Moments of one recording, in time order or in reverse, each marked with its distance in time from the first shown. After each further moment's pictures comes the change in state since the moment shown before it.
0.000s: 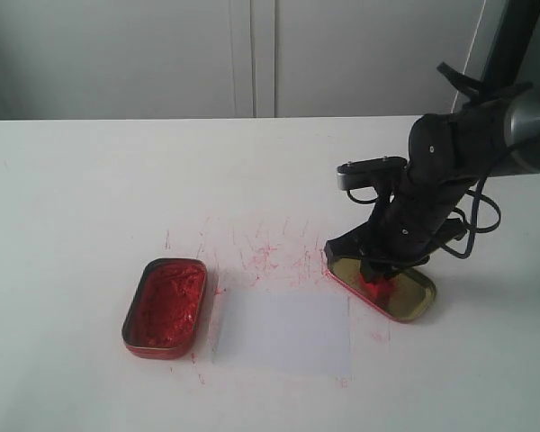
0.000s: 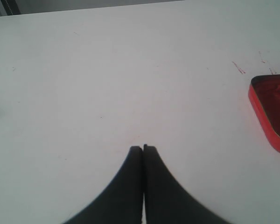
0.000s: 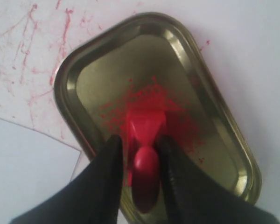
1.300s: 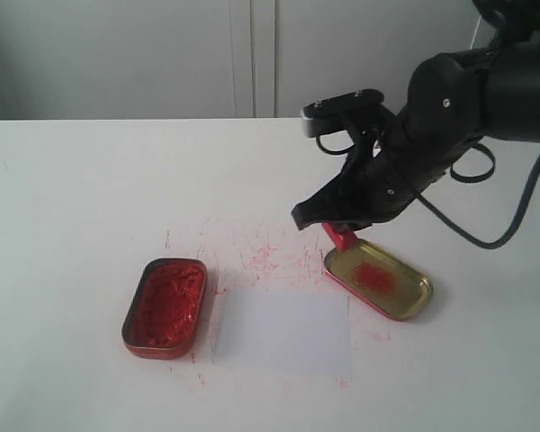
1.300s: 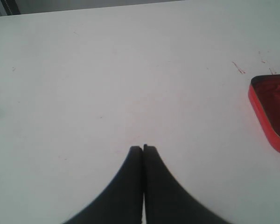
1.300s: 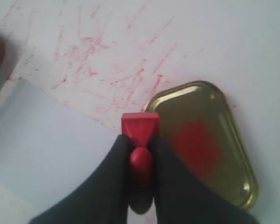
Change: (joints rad) left arm 0.000 0.000 0.000 0.000 0.000 0.000; right arm 0.135 -0.227 -0.005 -0.034 -0.010 -0.034
